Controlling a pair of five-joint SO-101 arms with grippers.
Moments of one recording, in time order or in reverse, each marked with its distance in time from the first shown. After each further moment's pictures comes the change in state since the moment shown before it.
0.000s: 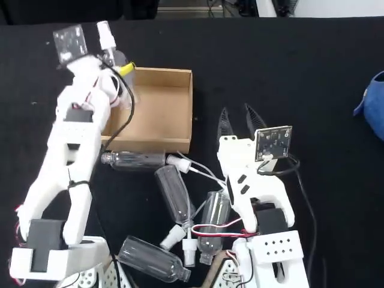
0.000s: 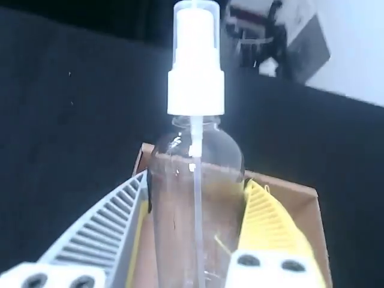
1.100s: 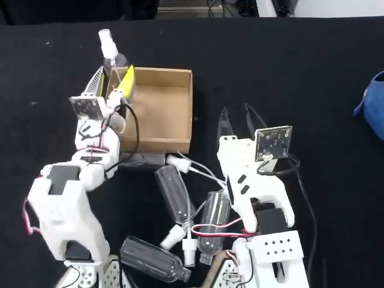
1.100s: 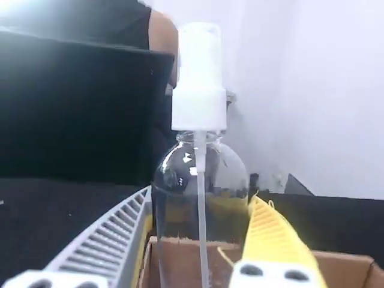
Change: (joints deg) left arm -0.3 31.8 18.6 -84.8 -10.1; right arm 0.0 0.0 0.0 0.0 0.0
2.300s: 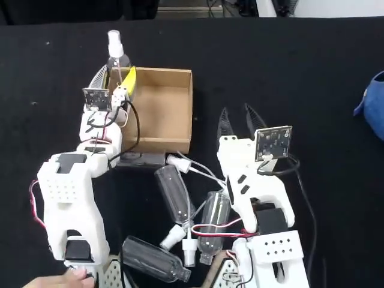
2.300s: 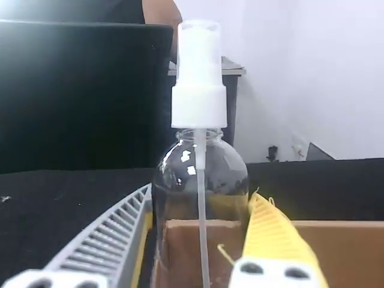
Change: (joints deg) left arm -0.7 11.6 -13.5 5.1 -5.8; right arm 0.0 0.0 0.0 0.0 0.0
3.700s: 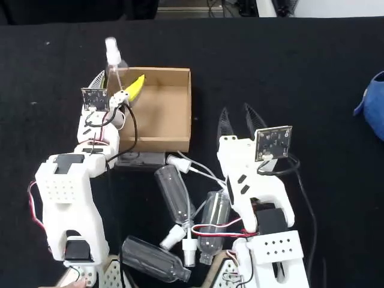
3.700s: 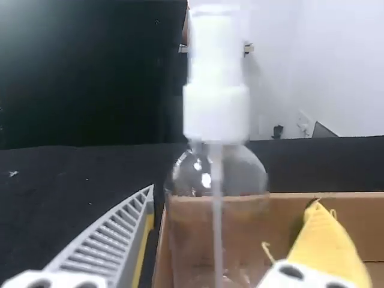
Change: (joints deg) left arm -0.9 -0.1 1.4 4.0 -0.5; right arm 0.0 0.0 0.0 0.0 0.0
